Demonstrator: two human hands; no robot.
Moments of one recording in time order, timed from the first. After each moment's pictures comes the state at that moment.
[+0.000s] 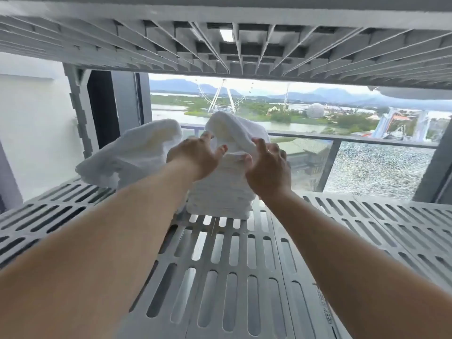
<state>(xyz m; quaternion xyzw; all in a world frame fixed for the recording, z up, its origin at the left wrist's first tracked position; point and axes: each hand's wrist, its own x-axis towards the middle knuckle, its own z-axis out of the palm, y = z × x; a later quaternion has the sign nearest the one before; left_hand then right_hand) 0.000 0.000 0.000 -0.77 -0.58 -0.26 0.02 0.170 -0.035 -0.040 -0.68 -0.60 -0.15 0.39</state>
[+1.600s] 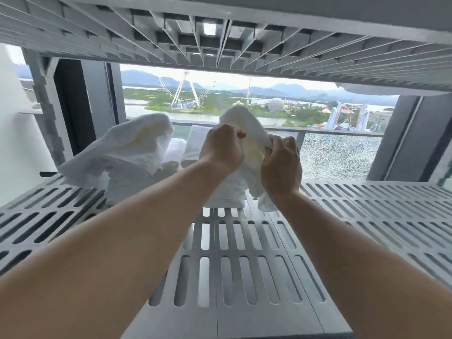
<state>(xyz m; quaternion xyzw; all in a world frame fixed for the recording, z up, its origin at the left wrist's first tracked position) 0.030 -0.027 0.003 -0.79 -0.41 -0.45 -0.07 0.157 -0.071 -0.042 -0.71 -0.47 -0.24 0.46</state>
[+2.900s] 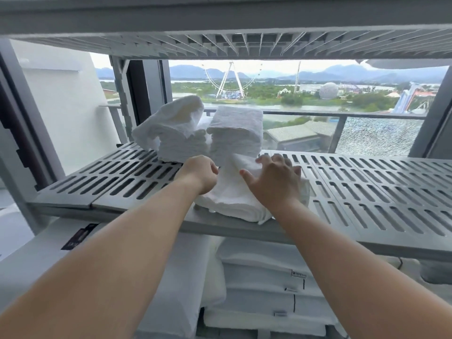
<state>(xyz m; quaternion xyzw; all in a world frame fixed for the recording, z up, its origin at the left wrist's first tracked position) -0.069 -0.180 -0.079 -0.76 -0.59 -0.25 -0.11 0.114 -0.233 -0.105 -0.74 -0.59 -0.14 0.30</state>
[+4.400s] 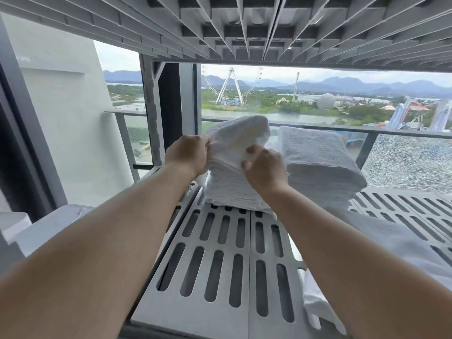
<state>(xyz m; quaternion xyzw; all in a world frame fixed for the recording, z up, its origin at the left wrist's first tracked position) -0.238 0.097 -0.035 -0.76 -0.56 -0.32 0.11 -0.061 0.041 -0.053 -0.71 -0.61 -0.04 0.35</state>
